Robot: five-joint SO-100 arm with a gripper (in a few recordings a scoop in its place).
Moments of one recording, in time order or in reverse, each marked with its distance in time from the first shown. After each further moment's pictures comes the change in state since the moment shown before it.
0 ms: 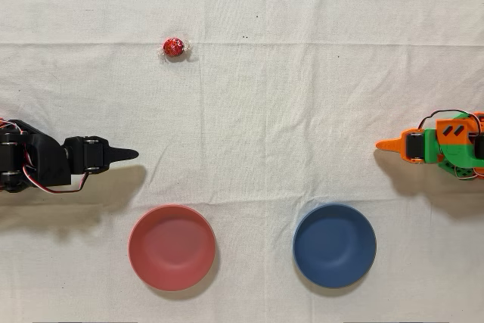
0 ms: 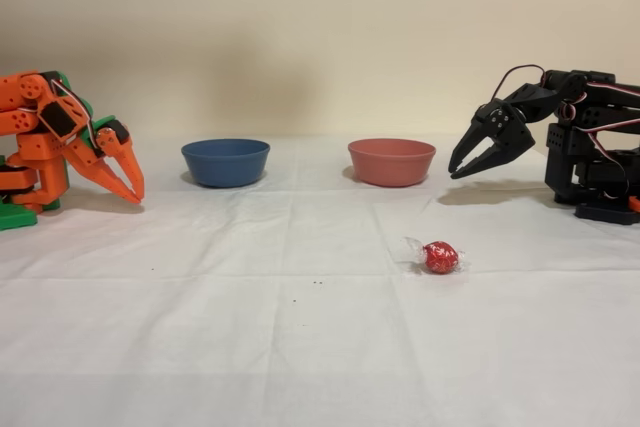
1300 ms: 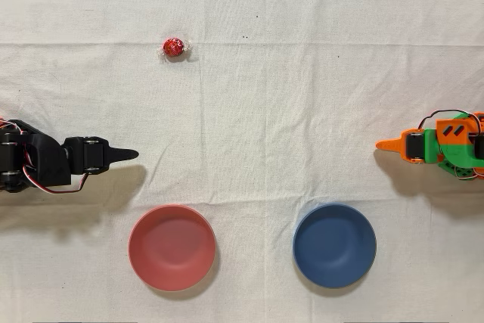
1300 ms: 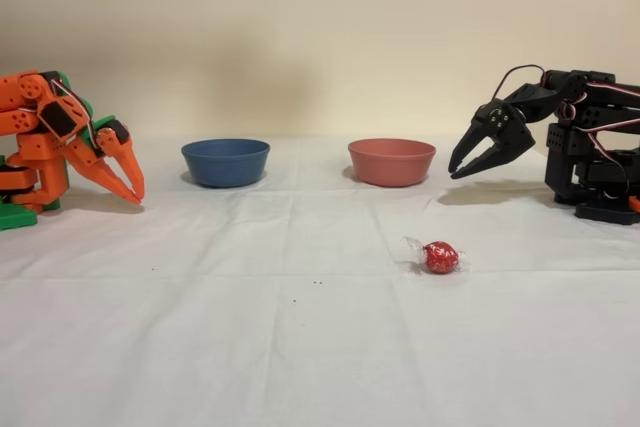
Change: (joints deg) arm 0.0 0.0 0.0 -0.2 1.8
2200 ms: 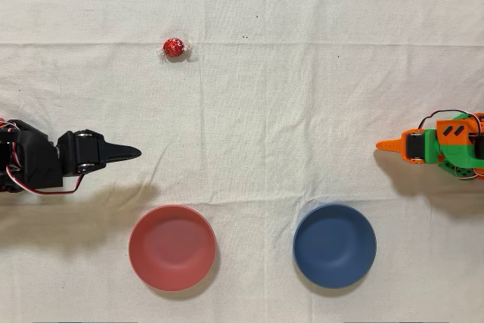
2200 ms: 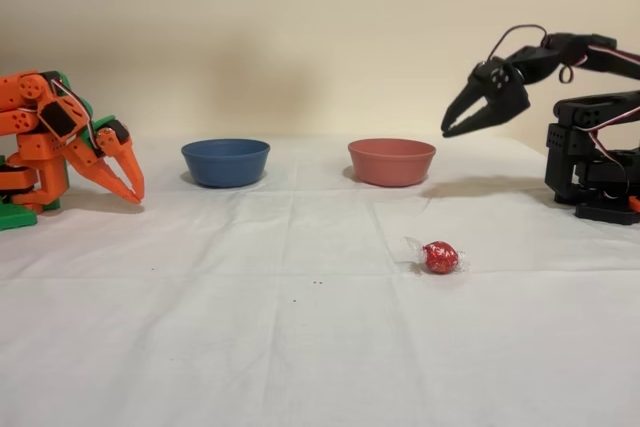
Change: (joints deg) arm -1.2 -20.8 -28.7 0.7 -9.0
